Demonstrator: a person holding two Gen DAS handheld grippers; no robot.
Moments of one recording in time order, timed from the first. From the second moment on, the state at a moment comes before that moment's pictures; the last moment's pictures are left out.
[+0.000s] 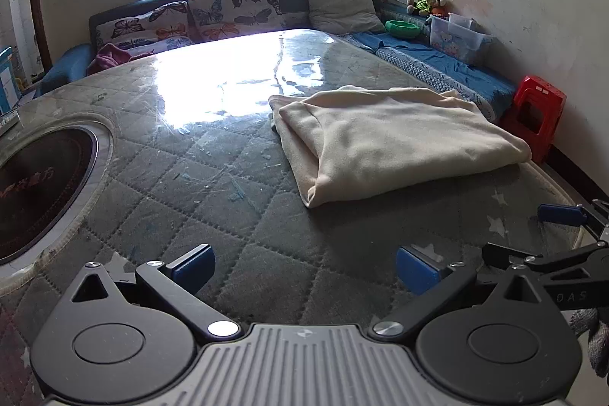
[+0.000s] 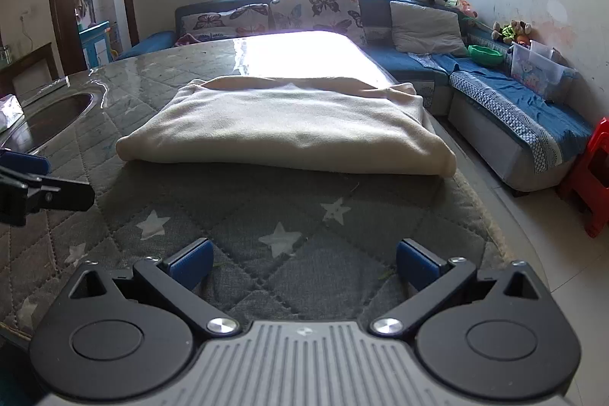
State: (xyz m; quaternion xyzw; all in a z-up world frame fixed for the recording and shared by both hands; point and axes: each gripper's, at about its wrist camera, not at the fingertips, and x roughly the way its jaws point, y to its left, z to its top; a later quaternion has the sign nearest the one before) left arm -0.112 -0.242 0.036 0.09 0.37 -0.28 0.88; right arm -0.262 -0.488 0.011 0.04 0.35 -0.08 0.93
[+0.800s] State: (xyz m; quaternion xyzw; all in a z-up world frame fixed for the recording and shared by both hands) left arm -0.126 -0.245 0.035 0.10 0.37 -0.28 0.88; right arm -0.274 -0.479 0.012 0.05 0.34 -0.09 0.93
